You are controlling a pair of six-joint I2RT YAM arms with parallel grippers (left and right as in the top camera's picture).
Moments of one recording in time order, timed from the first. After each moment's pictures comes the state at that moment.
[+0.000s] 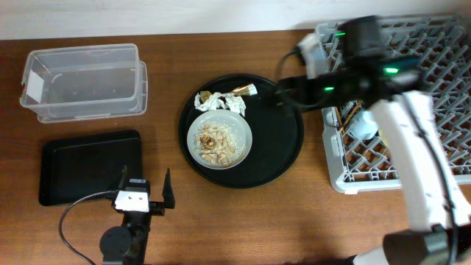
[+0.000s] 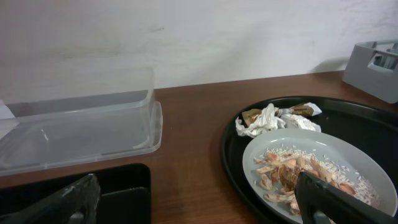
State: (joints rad) left arm -0.05 0.02 0.02 -0.08 0.03 0.06; right arm 0.24 1.68 1.80 -1.20 -0.63 0.02
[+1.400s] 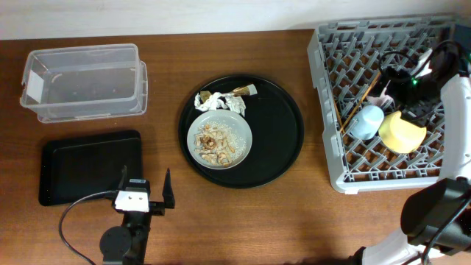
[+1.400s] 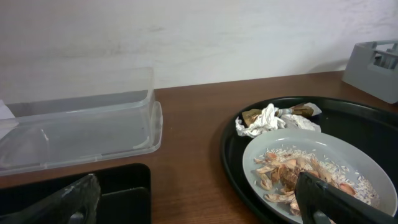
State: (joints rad) left arm -0.05 0.02 0.02 -0.08 0.03 0.06; right arm -0.33 1.82 1.80 -1.32 -0.23 0.31
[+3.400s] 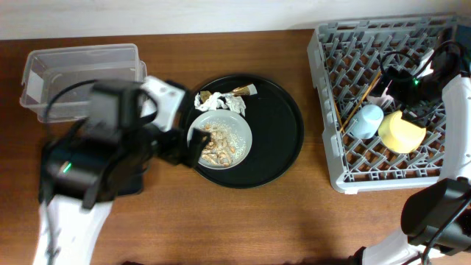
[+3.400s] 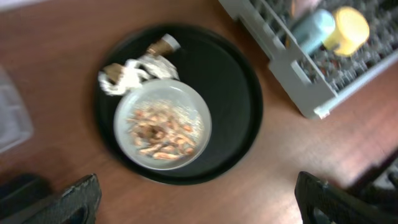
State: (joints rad) left arm -0.29 1.26 1.54 -1.14 0.32 0.07; right arm -0.33 1.82 1.80 -1.32 -0.23 0.31
